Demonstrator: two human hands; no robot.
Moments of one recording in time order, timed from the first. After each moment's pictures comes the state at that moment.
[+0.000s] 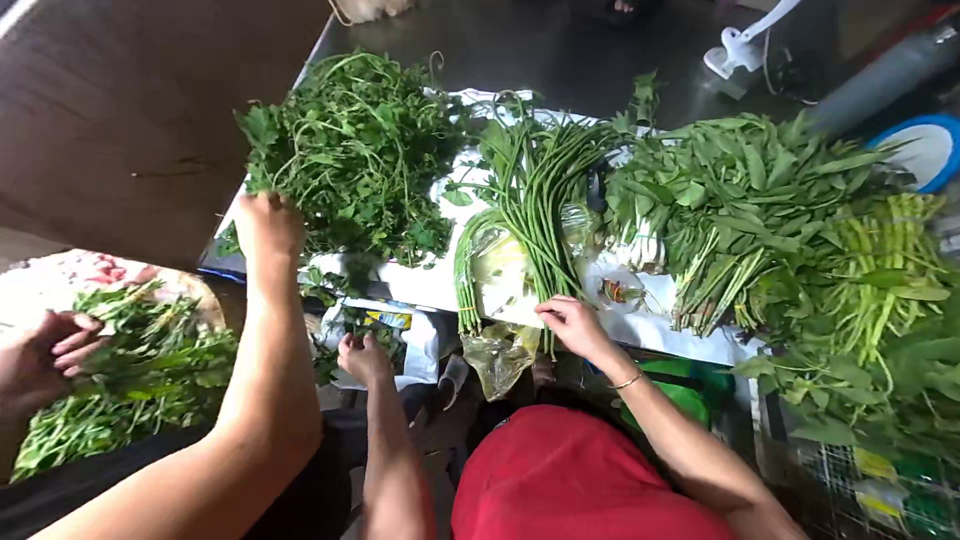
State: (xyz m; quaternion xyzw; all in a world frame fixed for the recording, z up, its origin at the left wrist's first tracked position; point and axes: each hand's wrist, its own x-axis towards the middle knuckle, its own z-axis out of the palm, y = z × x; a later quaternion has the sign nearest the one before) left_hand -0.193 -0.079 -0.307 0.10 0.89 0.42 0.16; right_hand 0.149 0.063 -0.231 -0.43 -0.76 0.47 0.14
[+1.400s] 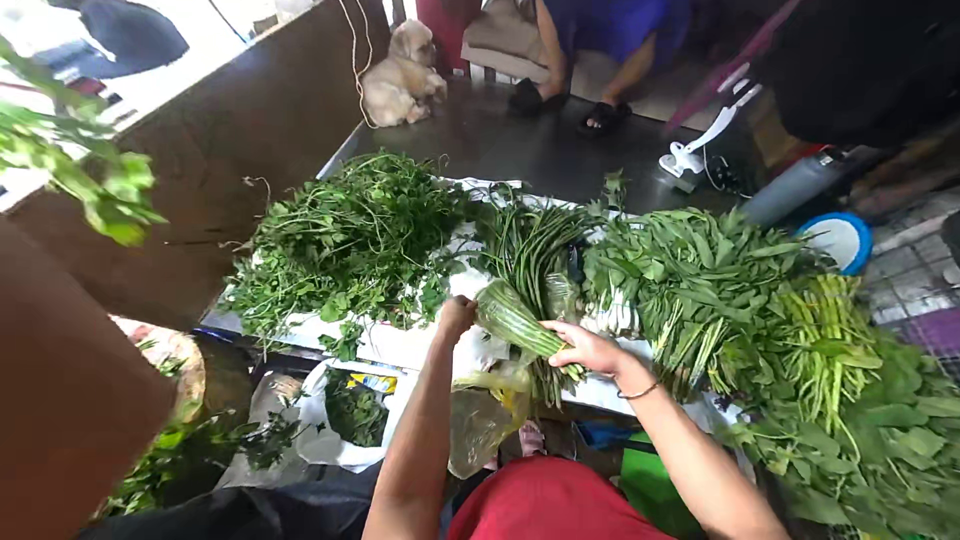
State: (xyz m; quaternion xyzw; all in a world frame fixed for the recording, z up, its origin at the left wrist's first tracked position) left_hand -0.107 0.136 -0.251 0.38 0.77 0.26 0.45; right_hand 0.182 0.140 -0.177 -0.34 -0.63 0.70 0.07
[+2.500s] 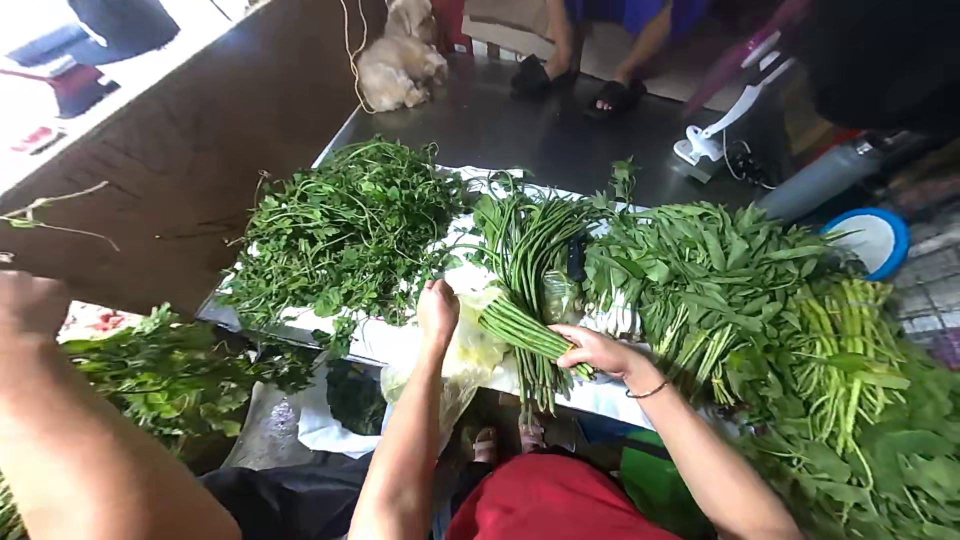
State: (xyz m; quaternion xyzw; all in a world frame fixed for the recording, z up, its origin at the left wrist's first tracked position) left_hand -0.114 0.134 -0.257 0.47 0.83 0.25 0.15; right_hand 0.205 0.165 -0.184 -0.32 -0.62 0.72 0.03
